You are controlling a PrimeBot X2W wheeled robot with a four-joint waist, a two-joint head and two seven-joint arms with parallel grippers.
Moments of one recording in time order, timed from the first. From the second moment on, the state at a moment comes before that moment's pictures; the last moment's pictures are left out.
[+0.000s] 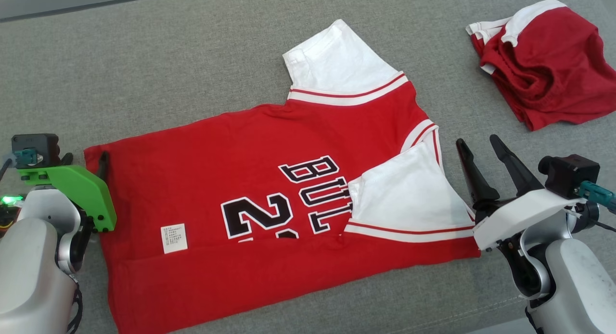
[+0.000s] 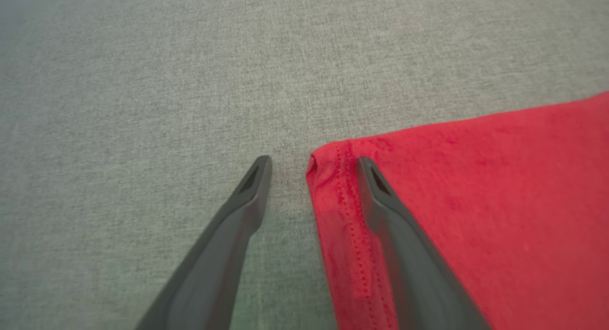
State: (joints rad) left arm -0.53 0.41 -0.24 0.56 -0.48 -0.01 0.25; right arm -0.23 -0.22 0.12 0.12 0.46 0.13 -0.01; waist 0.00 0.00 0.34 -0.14
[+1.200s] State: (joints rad) left arm -0.58 0.17 -0.36 0.48 -0.46 -0.03 -0.10; right arm -1.06 -0.35 0.36 0.78 0.40 0.13 0.38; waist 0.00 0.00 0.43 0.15
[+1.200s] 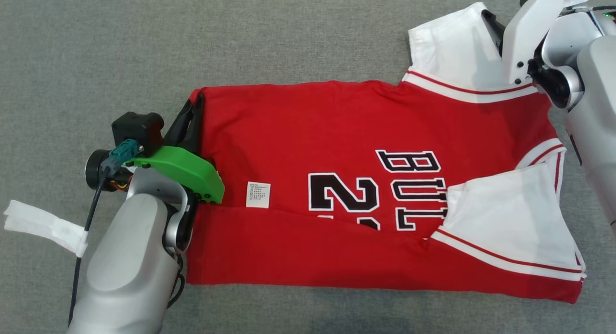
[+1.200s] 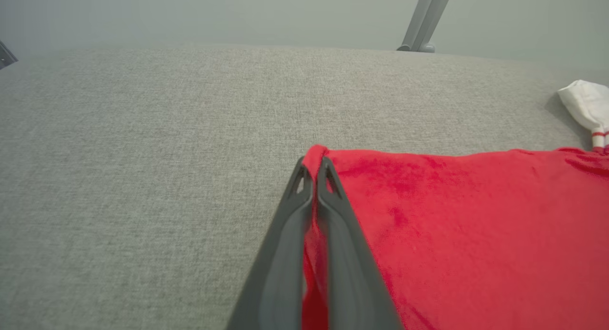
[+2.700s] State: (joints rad) left arm -0.42 0.26 -0.29 0.37 -0.54 0.01 -0.17; right arm -0.76 -0.56 0.60 0.44 0.79 0.13 0.00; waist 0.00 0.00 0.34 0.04
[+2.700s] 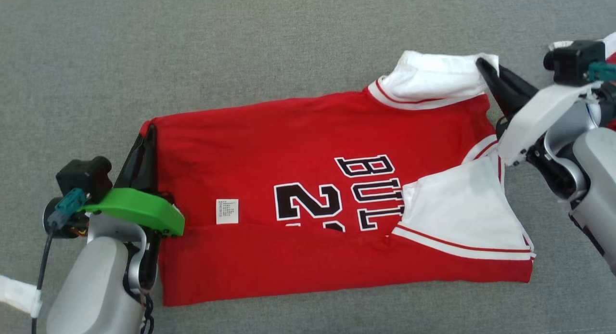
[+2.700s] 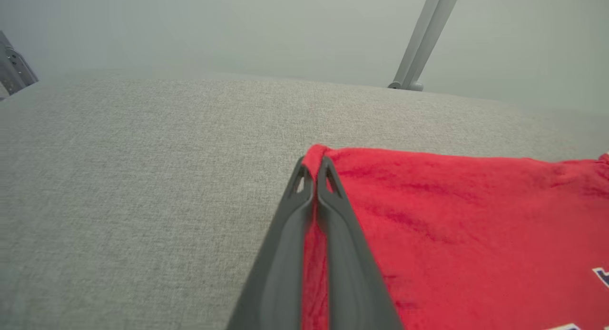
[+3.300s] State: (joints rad) left arm -0.06 0.26 -0.24 0.17 -0.65 0.08 -0.16; right arm -0.26 -0.49 0.38 0.16 0.72 0.13 0.02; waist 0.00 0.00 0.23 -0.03
